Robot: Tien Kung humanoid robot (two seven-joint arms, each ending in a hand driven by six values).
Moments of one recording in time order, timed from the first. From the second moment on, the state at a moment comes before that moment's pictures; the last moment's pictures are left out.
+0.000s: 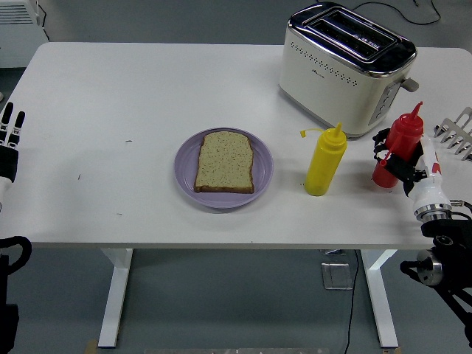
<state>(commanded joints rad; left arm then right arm) -0.09 0.01 -1.86 -1.42 0.45 0.04 0.01 0.33 -0.34 0.85 1.19 -0.64 -0.45 0.49</state>
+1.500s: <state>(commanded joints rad) -0.09 0.01 -1.85 -1.42 0.45 0.04 0.01 0.35 -0.32 0.83 1.11 -0.66 -0.43 0.48</state>
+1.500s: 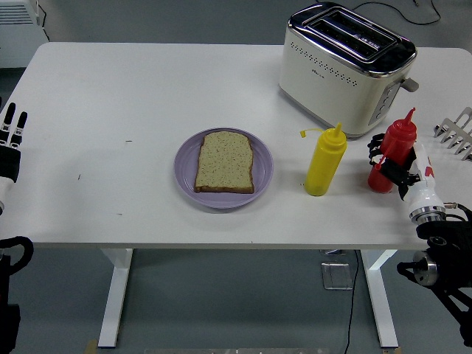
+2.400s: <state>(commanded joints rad) -0.09 0.01 -1.85 -1.42 0.45 0.04 0.01 0.31 -0.34 0.83 1.12 -0.72 -0.45 0.48</state>
